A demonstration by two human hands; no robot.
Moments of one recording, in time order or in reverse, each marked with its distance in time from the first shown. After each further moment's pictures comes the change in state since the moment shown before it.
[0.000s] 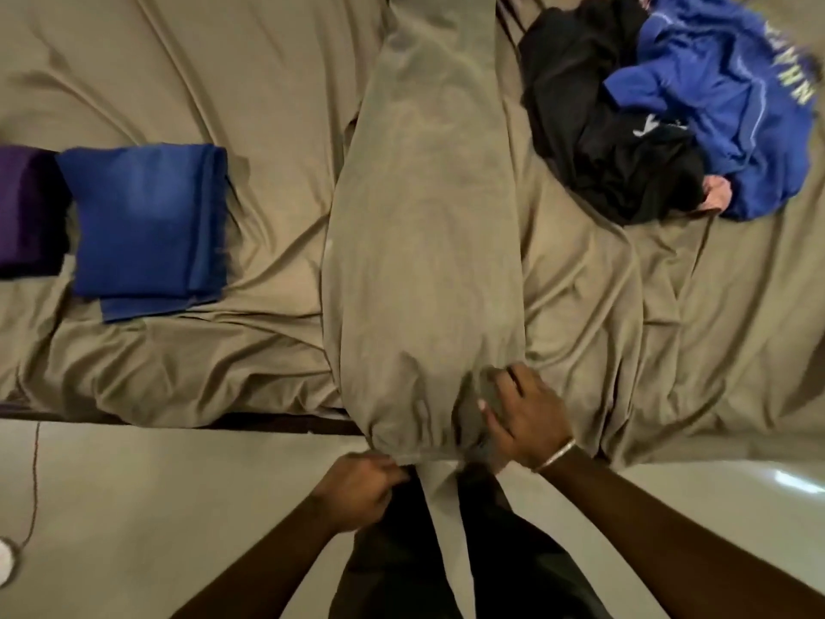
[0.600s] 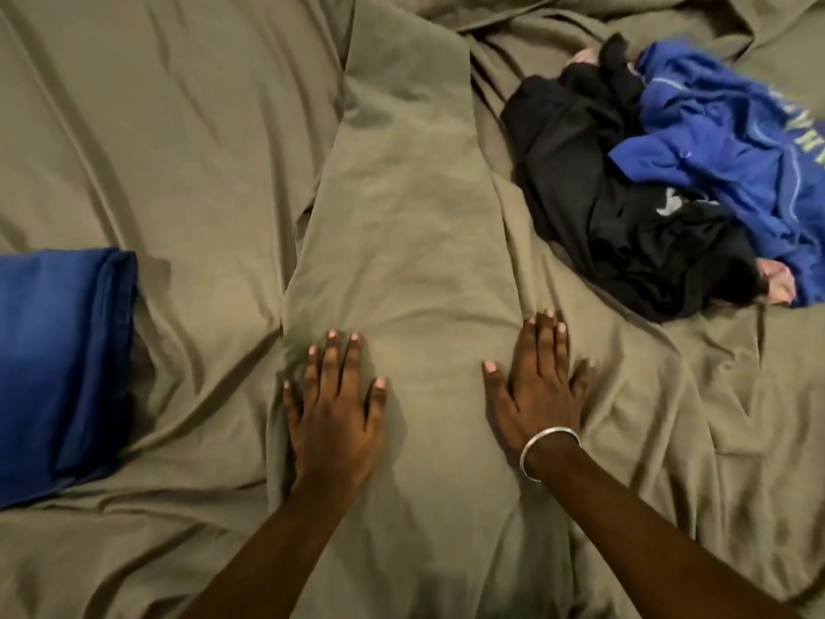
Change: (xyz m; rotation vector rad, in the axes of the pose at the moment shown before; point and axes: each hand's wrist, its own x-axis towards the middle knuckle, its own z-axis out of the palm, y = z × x) left_hand 0.190 -0.112 -0.135 -0.057 0.742 -0.624; right_hand 0.197 0.066 0.039 -0.146 0.049 0.549
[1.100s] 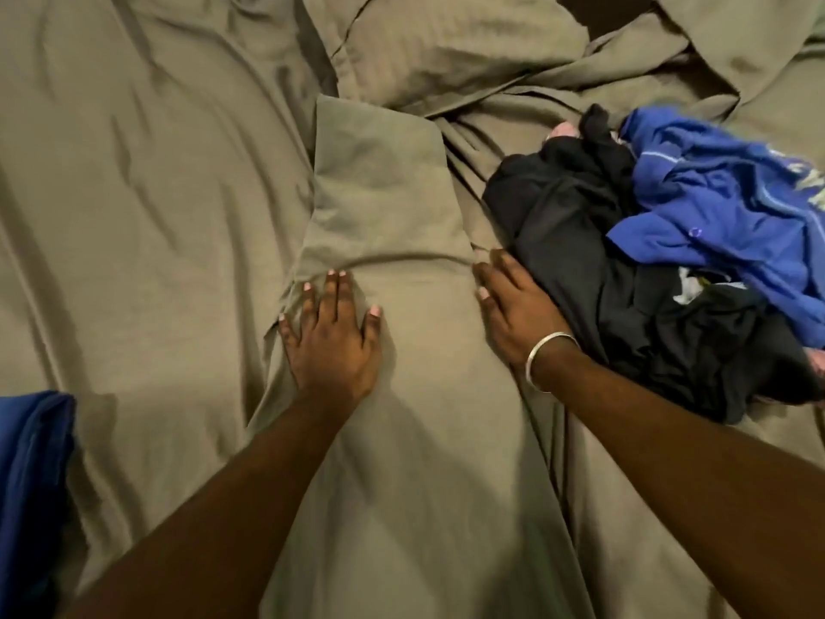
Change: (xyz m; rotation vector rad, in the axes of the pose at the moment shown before) left_hand 0.225 0.061 -0.019 0.012 0.079 0.062; right_hand 0.232 -0.018 -0.032 0.313 0.176 -0.378
